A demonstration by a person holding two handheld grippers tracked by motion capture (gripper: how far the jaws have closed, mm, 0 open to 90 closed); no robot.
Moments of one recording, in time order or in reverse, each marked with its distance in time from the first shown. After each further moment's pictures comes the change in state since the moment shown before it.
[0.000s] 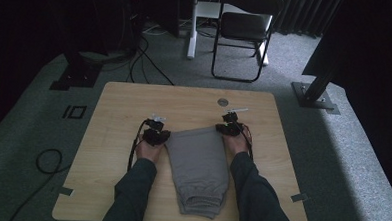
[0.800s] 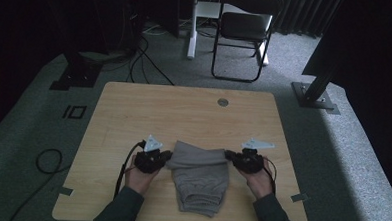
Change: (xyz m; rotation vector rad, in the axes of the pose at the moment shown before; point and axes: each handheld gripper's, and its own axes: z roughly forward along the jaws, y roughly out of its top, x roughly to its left) left arm -0.054 -0.075 -0.088 -0.027 -0.176 0.201; right arm 0.036 -0.108 -0.124 -0.136 0.184 -0.148
